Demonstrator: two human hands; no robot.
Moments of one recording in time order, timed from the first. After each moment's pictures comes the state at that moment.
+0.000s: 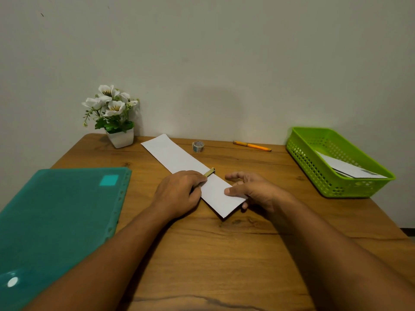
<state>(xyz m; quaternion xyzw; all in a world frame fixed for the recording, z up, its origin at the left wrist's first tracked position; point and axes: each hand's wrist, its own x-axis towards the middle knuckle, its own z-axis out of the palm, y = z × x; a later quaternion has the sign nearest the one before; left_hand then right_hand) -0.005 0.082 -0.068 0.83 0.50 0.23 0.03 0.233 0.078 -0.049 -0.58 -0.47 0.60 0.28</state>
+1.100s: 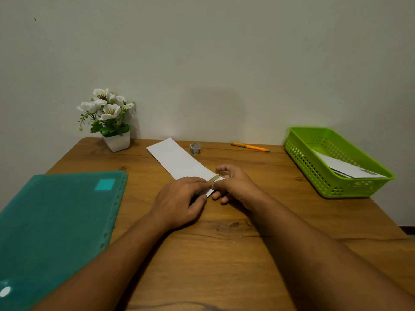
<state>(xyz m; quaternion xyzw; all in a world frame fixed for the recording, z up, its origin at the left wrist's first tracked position) -0.002 0.070 -0.067 0.86 0.45 0.23 0.06 0.196 0.097 -0.049 -0.56 -0.51 0.55 0.35</state>
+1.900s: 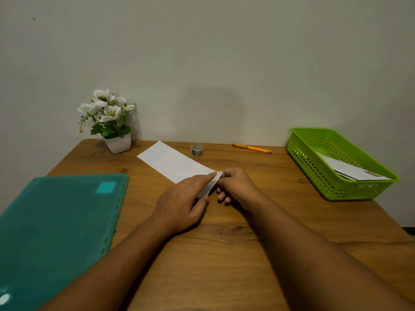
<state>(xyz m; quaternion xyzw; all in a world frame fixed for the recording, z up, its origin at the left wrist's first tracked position) -0.003 0.071 -0.074 0.85 0.43 0.29 0.07 0.186 0.107 -0.059 -0.63 -0.50 0.49 0.35</state>
